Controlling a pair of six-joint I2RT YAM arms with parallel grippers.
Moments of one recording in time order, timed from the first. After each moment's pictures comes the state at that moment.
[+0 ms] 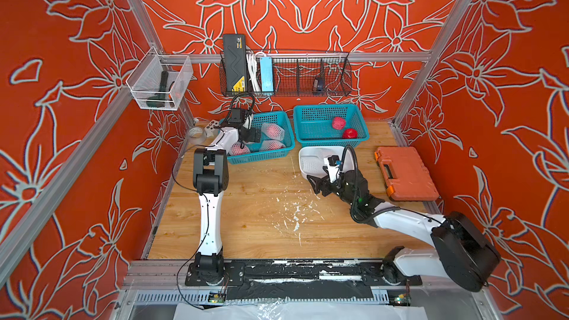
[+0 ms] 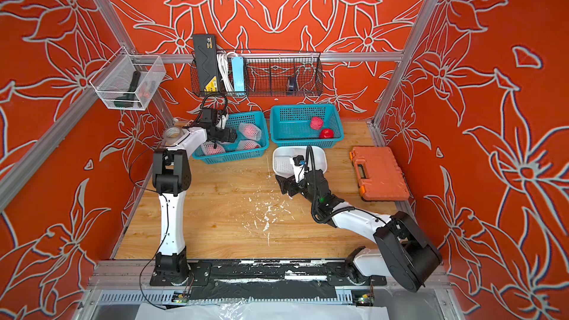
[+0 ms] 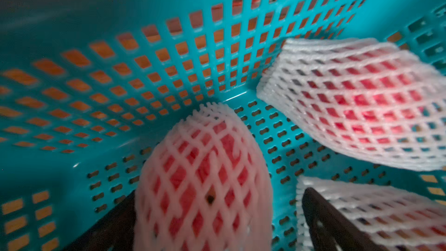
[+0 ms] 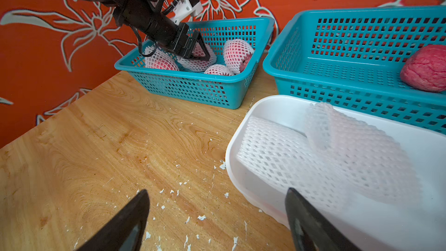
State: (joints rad) left arm -0.01 2.36 1.97 -0.50 0.16 0.07; right arm 0.66 1.32 0.50 0.54 -0.08 0.17
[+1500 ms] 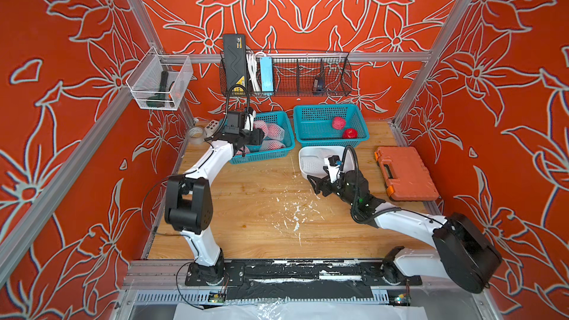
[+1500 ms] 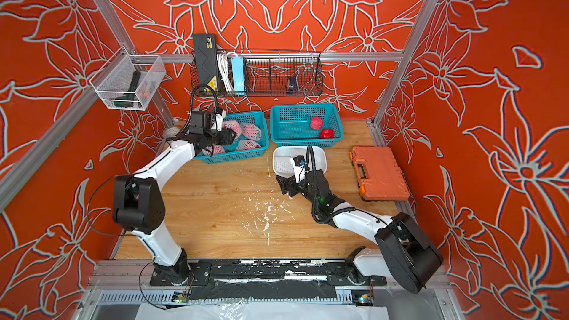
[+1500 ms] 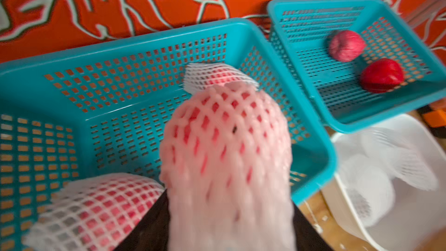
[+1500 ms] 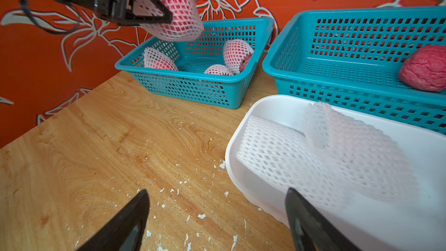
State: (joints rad) left arm -0.15 1.69 1.38 -0.31 0.20 -0.10; right arm 0.66 1.30 0.50 0.53 -0.08 0.17
